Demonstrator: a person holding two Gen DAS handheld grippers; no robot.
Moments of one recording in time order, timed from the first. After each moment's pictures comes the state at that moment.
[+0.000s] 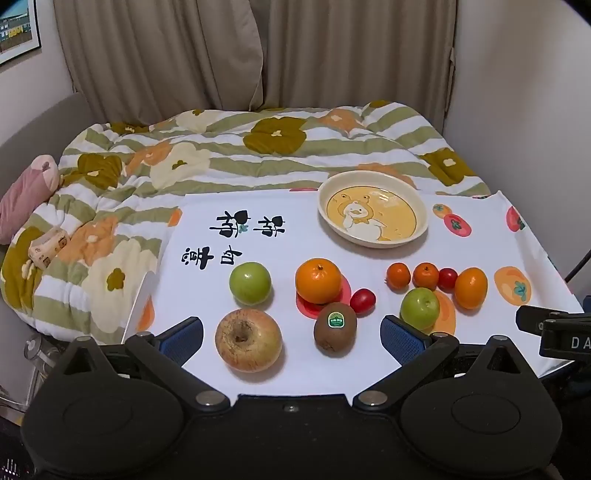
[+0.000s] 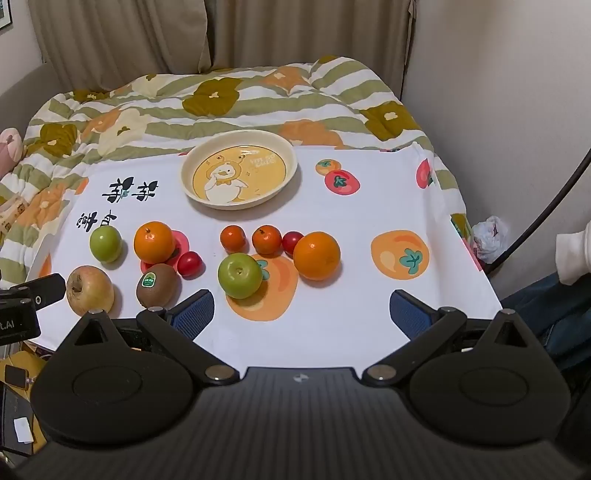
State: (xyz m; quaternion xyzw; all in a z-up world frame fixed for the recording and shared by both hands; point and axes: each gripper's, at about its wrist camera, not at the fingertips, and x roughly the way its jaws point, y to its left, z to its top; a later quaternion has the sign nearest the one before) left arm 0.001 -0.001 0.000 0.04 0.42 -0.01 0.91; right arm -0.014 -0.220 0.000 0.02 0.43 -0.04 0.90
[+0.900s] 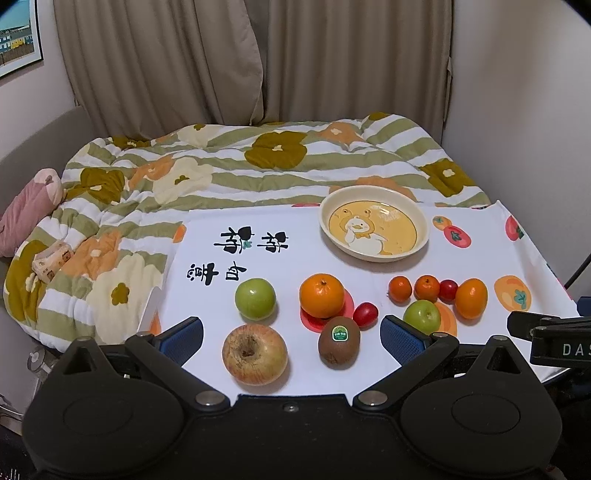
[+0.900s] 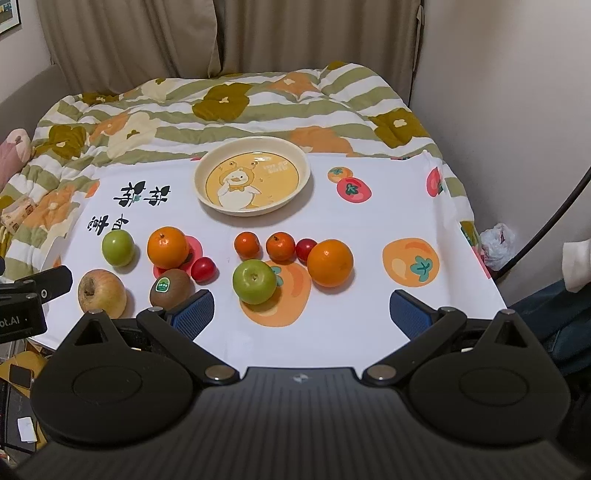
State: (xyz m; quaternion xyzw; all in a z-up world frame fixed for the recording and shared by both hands) left arm -0.002 0.000 0.008 0.04 0.39 -0.01 0.92; right arm -0.013 -0.211 0.007 0.02 0.43 -0.02 0.90
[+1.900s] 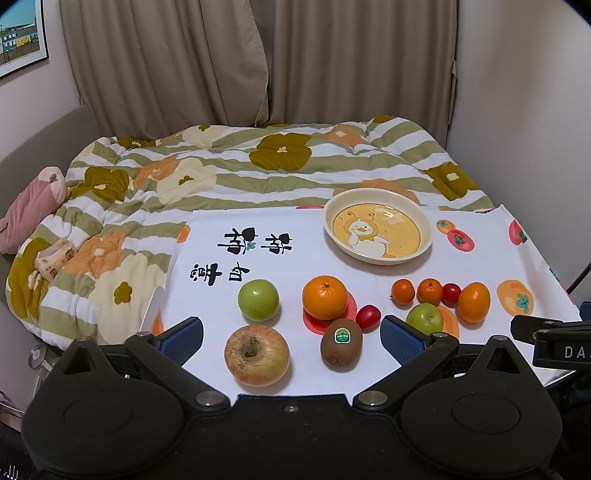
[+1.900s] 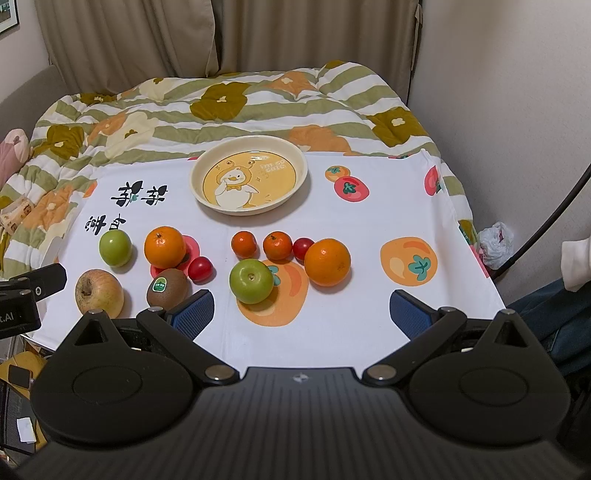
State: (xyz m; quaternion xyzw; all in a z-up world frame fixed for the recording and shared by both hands) left arm -0.003 0.003 0.008 0.04 0.39 -0.01 0.92; right arm -0.013 -0.214 0.006 0.02 0.43 -0.02 0.90
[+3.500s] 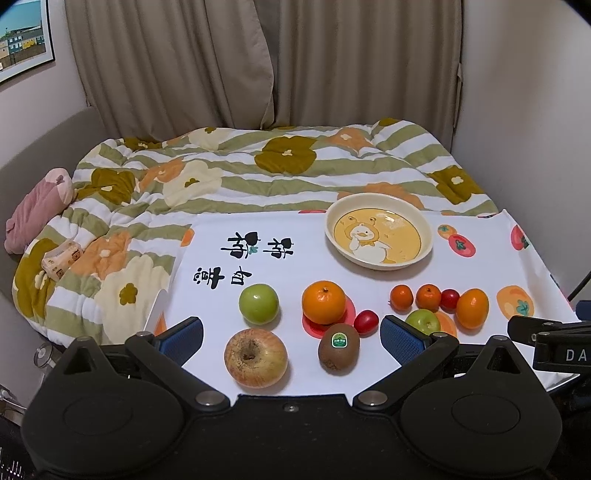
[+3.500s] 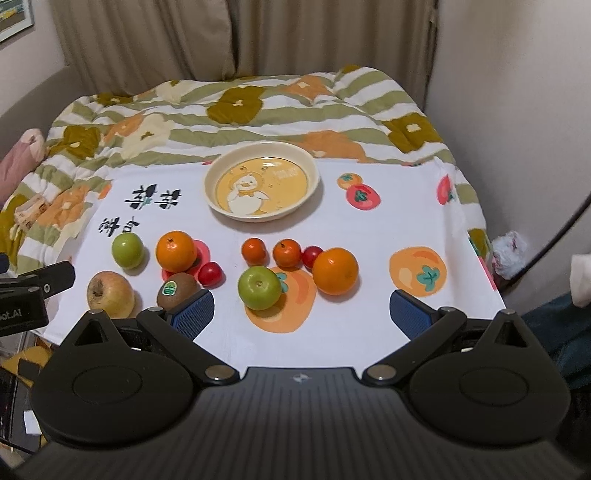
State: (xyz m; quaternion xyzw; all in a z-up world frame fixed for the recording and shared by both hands) left arm -0.008 -0.001 0.018 0.04 0.38 0.01 0.92; right arm -0.005 -0.212 0.010 0.01 0.42 0.00 0.91
